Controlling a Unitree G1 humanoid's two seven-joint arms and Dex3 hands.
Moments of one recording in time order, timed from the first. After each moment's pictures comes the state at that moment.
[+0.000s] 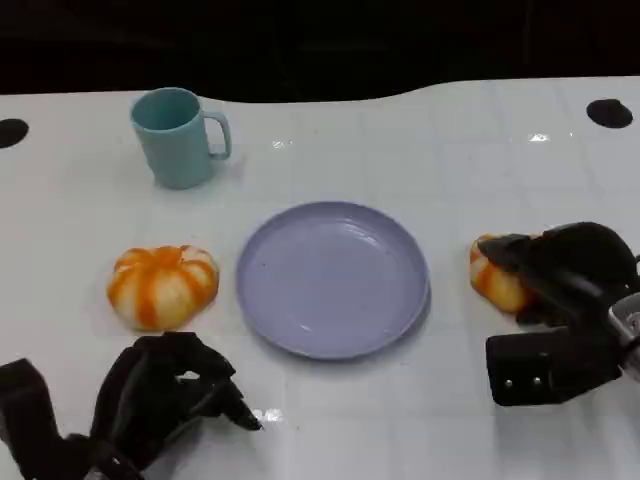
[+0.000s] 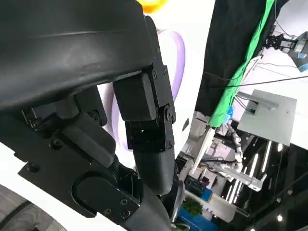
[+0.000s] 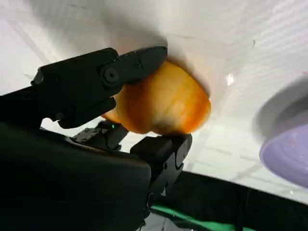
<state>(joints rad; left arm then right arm) -0.19 -0.04 0.23 0.71 -0.43 -0.21 -0.76 -0.73 -0.32 0.59 1.13 -0.94 -0.30 -0.44</state>
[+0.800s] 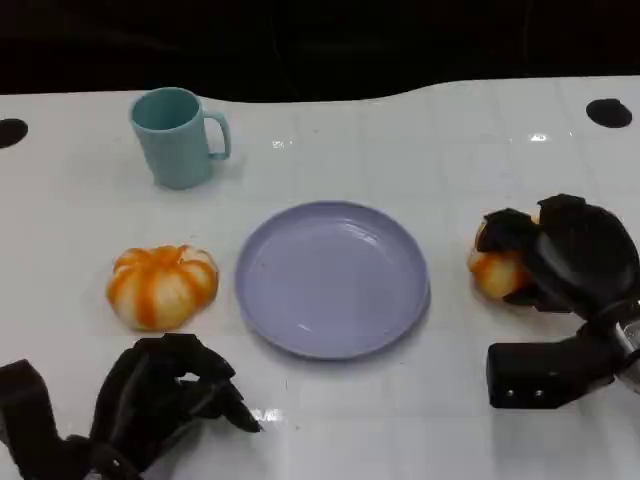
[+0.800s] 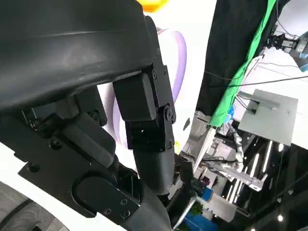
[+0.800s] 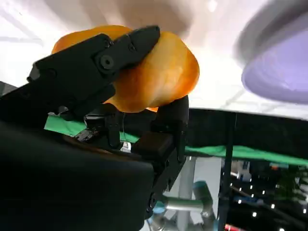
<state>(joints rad) -0.19 -0.04 0.23 0.70 -0.43 -0.21 -0.76 -0.76 -0.31 0.63 1.22 -0.90 -0.43 -0.82</state>
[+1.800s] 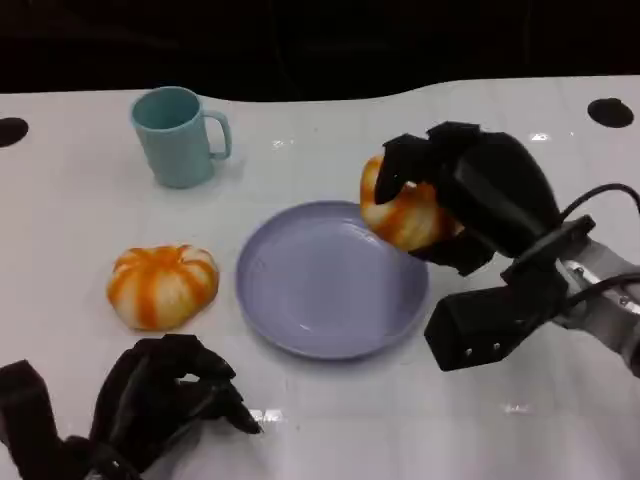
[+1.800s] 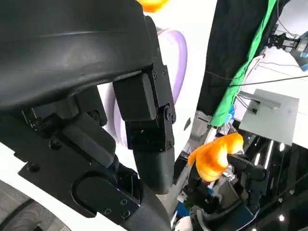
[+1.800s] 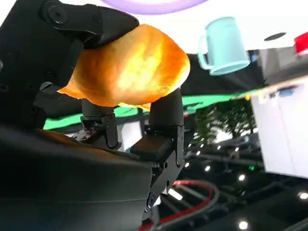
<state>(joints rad) -0.18 -0.04 0.23 0.69 -0.43 -0.20 -0.76 -0.84 -0.24 0.55 0.97 -0.79 -0.67 -0.61</state>
